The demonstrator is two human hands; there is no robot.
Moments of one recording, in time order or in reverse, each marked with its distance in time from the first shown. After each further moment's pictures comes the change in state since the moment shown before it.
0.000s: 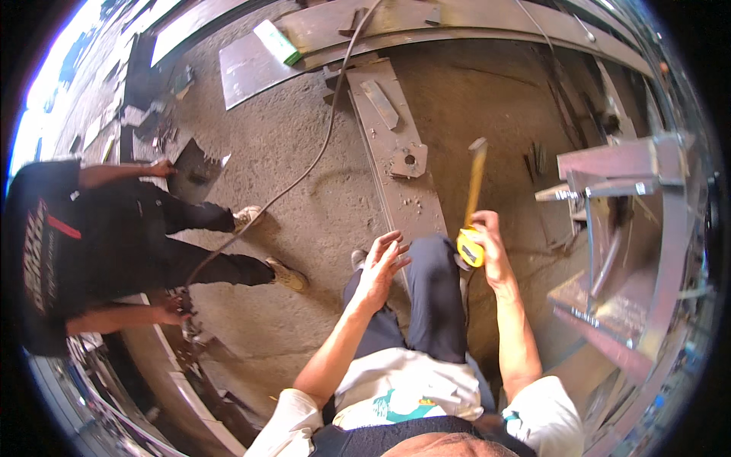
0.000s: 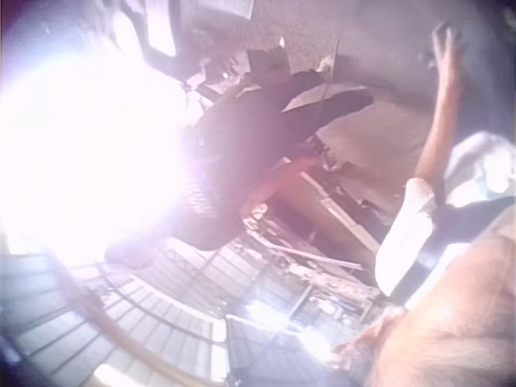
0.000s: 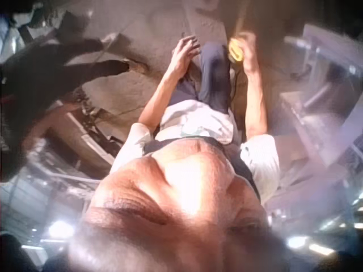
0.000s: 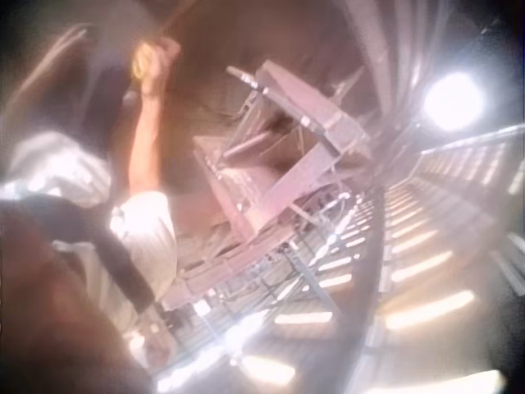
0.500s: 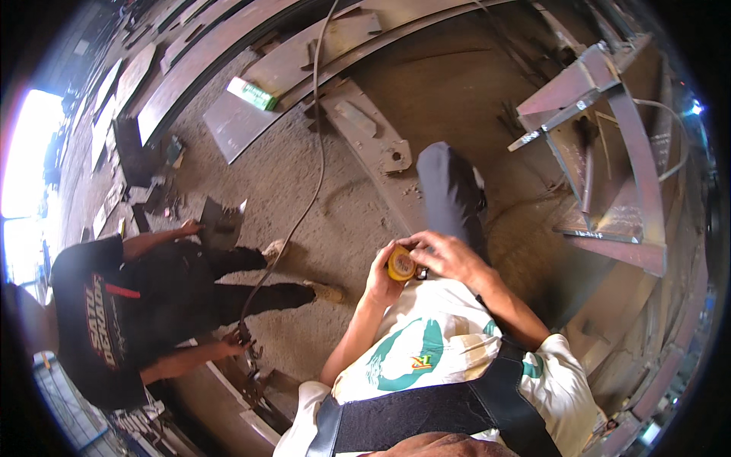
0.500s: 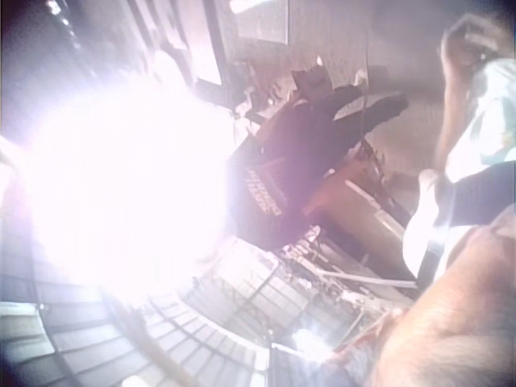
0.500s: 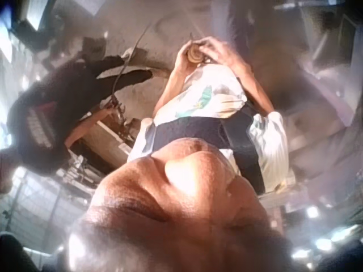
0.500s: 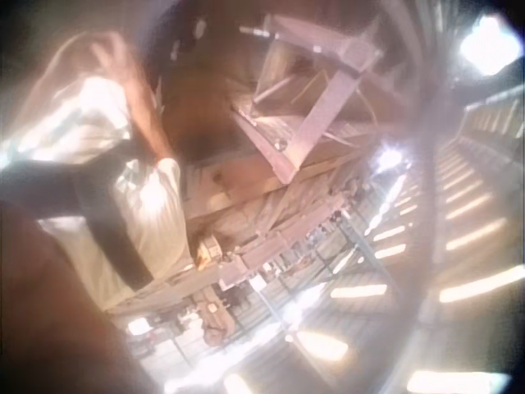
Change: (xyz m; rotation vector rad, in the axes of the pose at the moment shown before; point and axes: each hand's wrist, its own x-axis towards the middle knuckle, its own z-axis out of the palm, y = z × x) left_hand -0.082 0.076 0.019 -0.191 -0.189 -0.359; right_hand -0.100 -0.082 0.112 -0.478 -0.237 -0.058
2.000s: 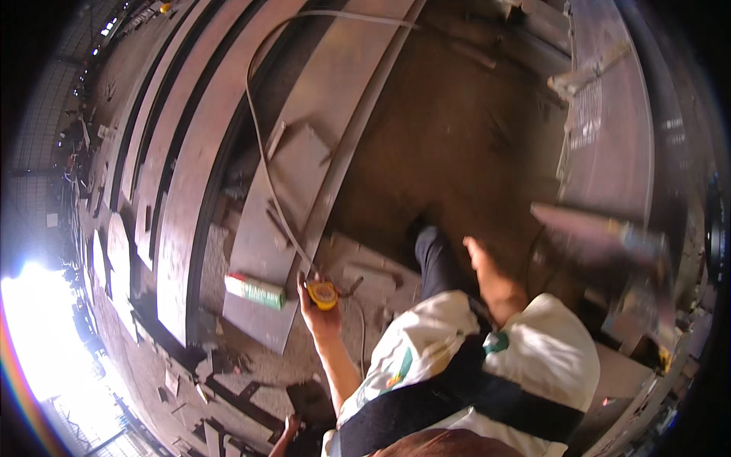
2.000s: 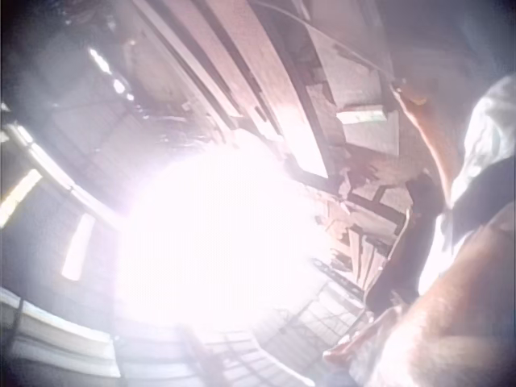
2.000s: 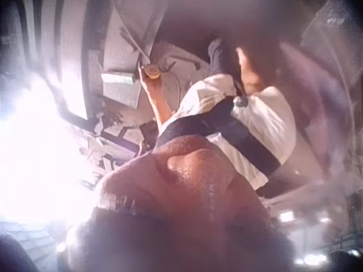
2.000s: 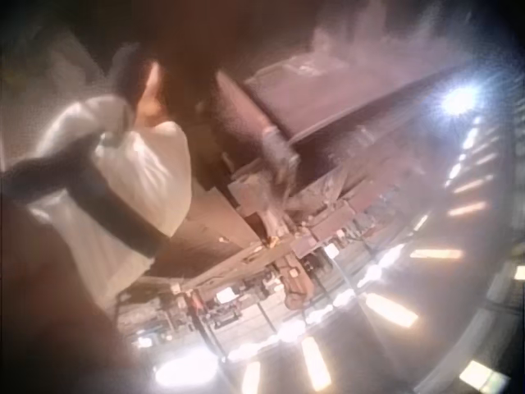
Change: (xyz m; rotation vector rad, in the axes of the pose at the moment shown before) left_hand 0.458 0.435 0.153 0.161 0.169 0.305; right_hand 0.414 0.343 -0.303 0.929 0.943 0.869
